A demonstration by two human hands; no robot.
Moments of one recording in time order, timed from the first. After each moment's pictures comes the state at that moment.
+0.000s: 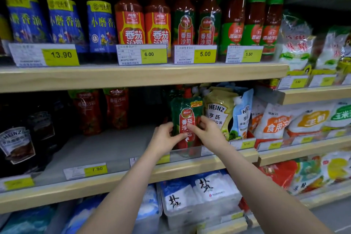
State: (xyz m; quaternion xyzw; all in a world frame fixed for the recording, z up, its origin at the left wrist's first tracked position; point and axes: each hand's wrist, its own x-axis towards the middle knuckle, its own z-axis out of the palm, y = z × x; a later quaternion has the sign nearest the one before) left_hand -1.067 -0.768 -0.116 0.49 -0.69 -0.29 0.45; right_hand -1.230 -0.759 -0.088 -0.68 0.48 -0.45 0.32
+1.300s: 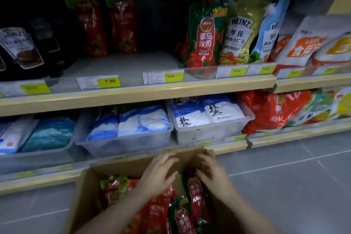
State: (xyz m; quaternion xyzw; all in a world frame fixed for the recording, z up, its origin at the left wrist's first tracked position) left_hand -1.021 -0.572 -0.359 0.51 -0.82 -0.14 0.21; right_hand -1.234 -0.568 -0.336 -0.70 0.57 -0.25 0.35
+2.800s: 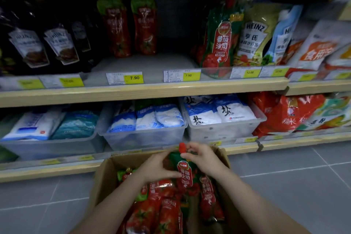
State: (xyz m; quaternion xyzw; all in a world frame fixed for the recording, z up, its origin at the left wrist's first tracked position) left_hand -0.975 -0.568 -0.342 0.57 -0.70 -0.40 0.17; right_hand -1.166 -0.587 -0.298 -0.69 0.46 -0.26 0.49
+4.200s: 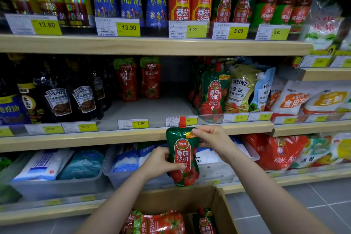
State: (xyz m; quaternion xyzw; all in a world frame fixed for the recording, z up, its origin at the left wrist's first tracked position) left_hand -0.977 -0.608 -0.198 0.52 -0.65 -0.44 0.34; right_hand -1.172 -0.635 -0.125 -0.61 0.40 -0.40 0.56
